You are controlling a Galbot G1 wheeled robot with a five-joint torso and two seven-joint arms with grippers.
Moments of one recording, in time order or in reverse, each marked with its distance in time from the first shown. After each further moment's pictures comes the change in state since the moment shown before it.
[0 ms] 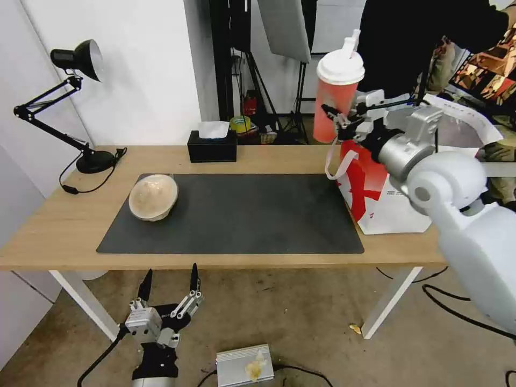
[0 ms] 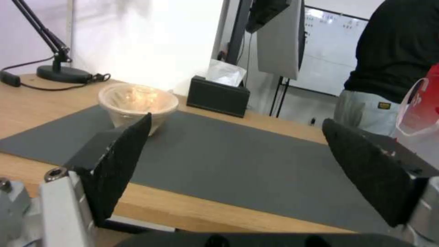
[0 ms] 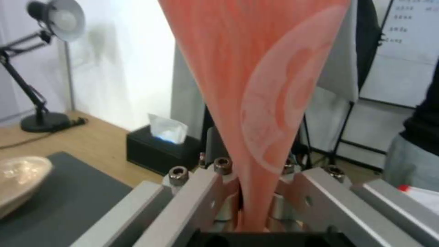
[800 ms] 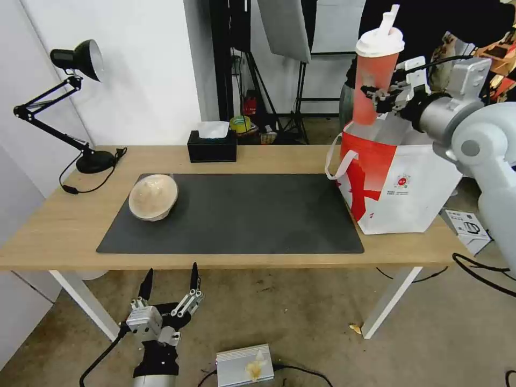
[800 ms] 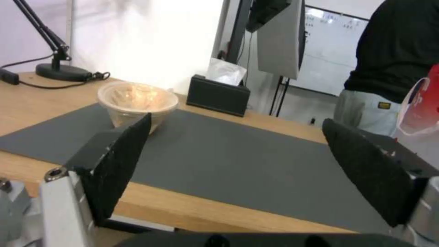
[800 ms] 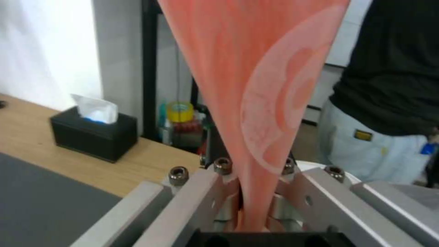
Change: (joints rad) left arm -0.008 0.003 0.000 0.006 -0.006 0.003 -0.003; right arm 0.170 -0.078 -0.004 -0.137 0.079 -0.168 0.046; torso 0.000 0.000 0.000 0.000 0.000
